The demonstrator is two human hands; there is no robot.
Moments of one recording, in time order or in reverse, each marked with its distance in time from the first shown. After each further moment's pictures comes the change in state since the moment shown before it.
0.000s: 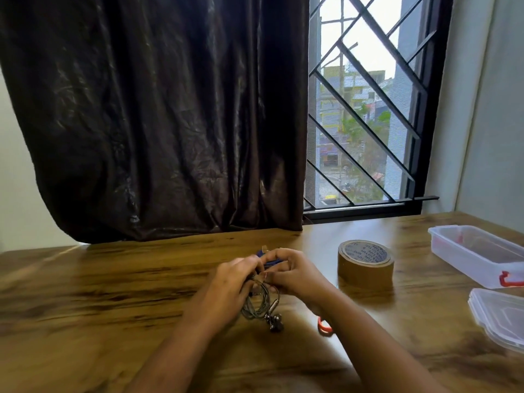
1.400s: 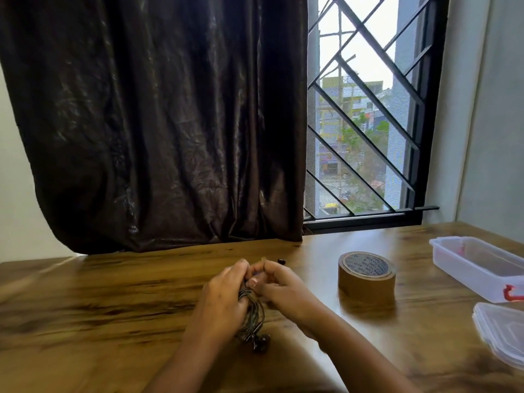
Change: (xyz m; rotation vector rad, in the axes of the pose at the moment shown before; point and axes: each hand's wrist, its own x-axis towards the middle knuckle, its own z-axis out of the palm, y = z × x) left_hand 0.000 0.003 0.006 -0.040 0.110 -0.156; right_hand -0.001 -0.002 0.018 -0.014 -0.054 -0.049
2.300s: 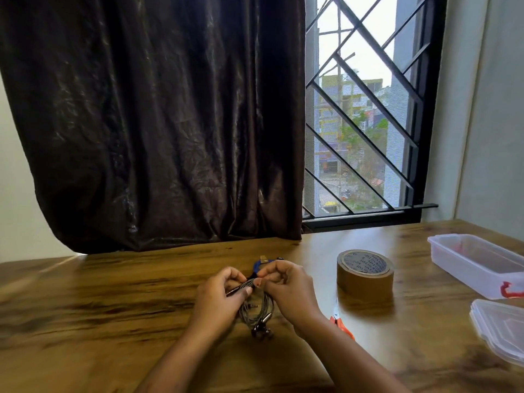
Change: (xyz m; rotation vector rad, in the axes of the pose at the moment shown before) left_hand 0.006 -0.015 0.013 -0.363 0.003 -0.322; right_hand 0.002 0.012 0.003 -0.078 0.397 -0.065
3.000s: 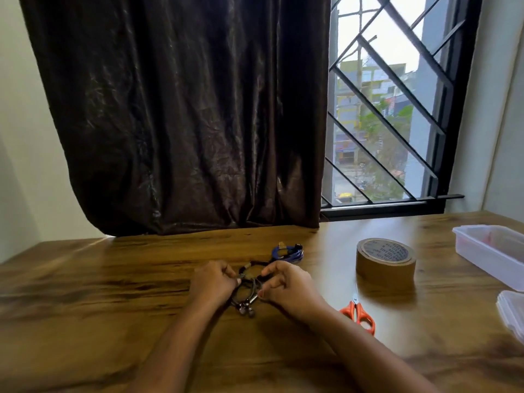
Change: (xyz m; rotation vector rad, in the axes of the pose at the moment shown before) left_hand 0.018 -0.032 -0.028 0.373 0.021 -0.246; right_hand -0.013 0.002 0.015 -0.173 -0.318 0.084
